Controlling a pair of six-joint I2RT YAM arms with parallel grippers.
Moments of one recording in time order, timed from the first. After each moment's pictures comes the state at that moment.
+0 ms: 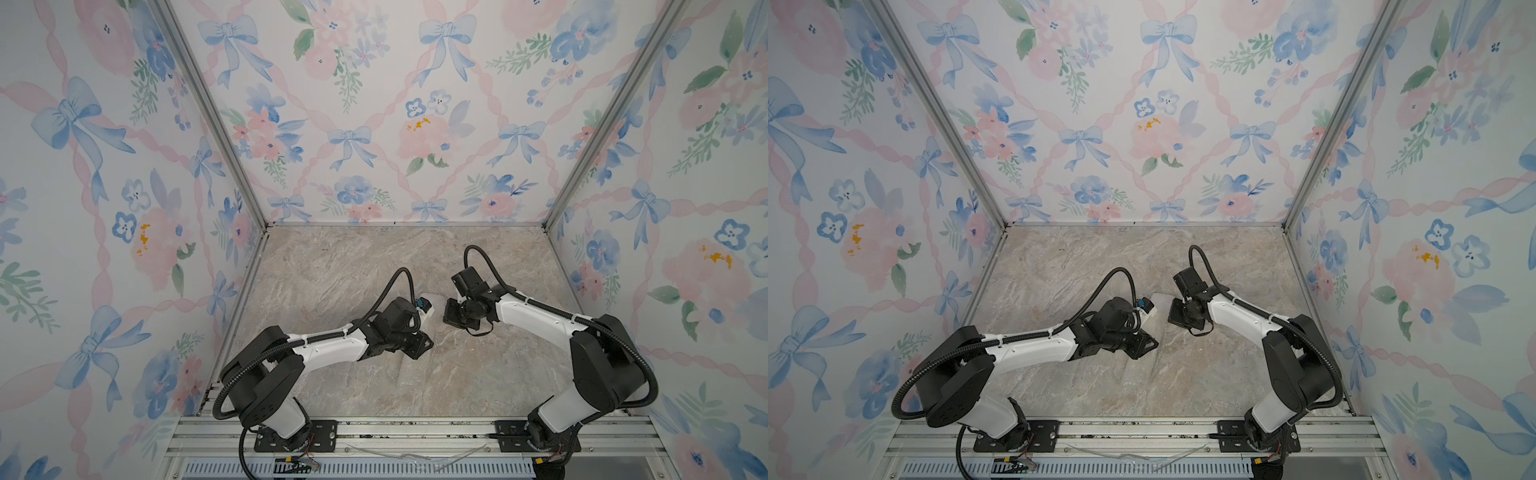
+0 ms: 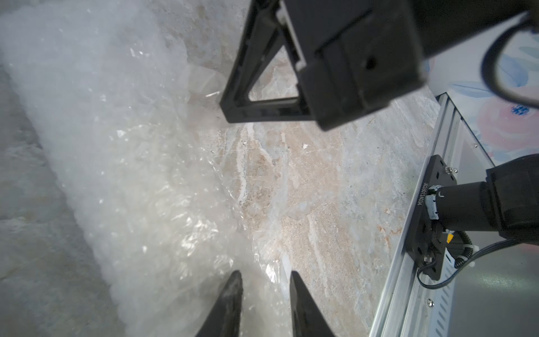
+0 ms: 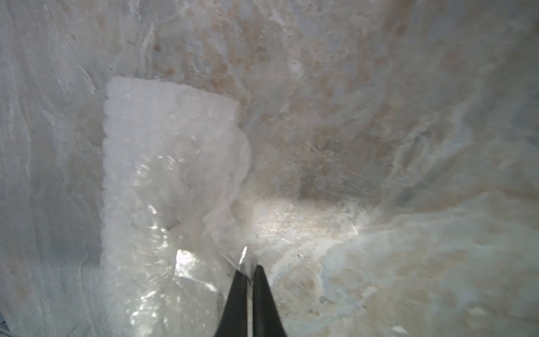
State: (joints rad) left arm -0.87 1.55 0.80 -0.04 0.29 -0.33; right arm 0.52 1.57 0.99 -0.60 -0.10 0.75
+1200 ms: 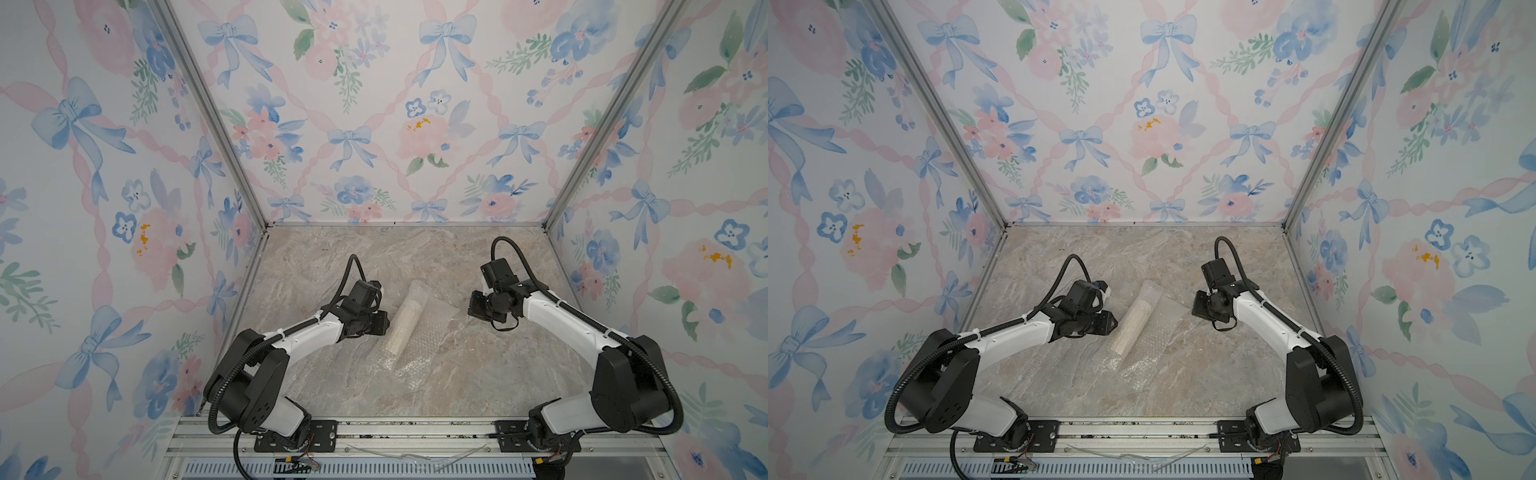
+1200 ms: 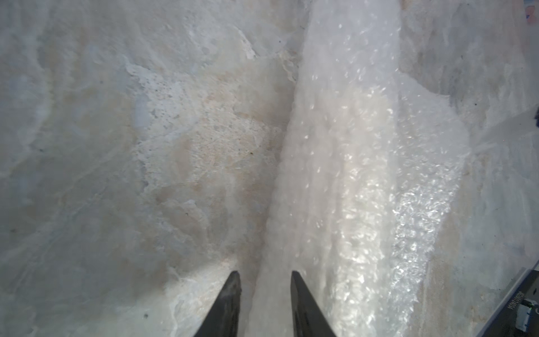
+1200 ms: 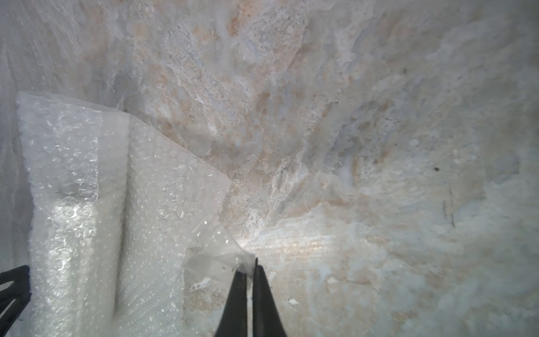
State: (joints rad) left arm -0.55 1.48 0.79 -0.28 0.18 -0.42; right arm 0.34 1.47 1.02 -0.71 -0.06 0.57
